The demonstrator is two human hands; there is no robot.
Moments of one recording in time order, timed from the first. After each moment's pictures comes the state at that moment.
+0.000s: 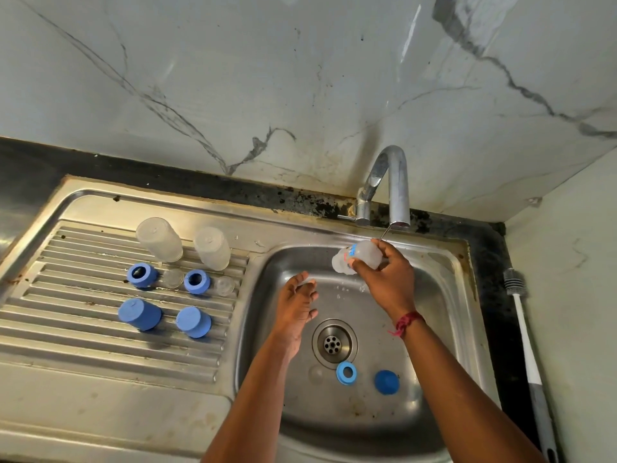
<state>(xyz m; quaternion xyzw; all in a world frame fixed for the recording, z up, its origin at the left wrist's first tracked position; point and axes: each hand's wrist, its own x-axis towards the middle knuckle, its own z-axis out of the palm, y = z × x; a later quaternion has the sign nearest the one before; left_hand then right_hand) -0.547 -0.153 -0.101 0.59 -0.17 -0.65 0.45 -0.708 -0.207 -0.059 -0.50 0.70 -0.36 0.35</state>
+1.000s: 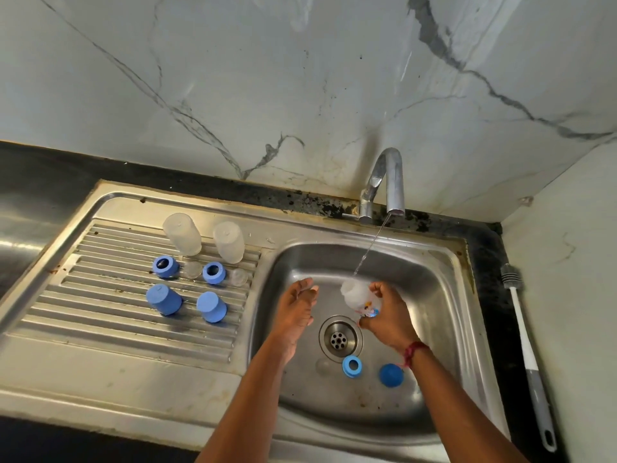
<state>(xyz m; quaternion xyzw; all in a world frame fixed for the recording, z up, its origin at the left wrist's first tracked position) -0.533 -0.112 -0.074 0.61 -0.24 -0.63 0.42 -0.727 -0.137 -0.092 -0.59 0.69 -0.19 0.38</state>
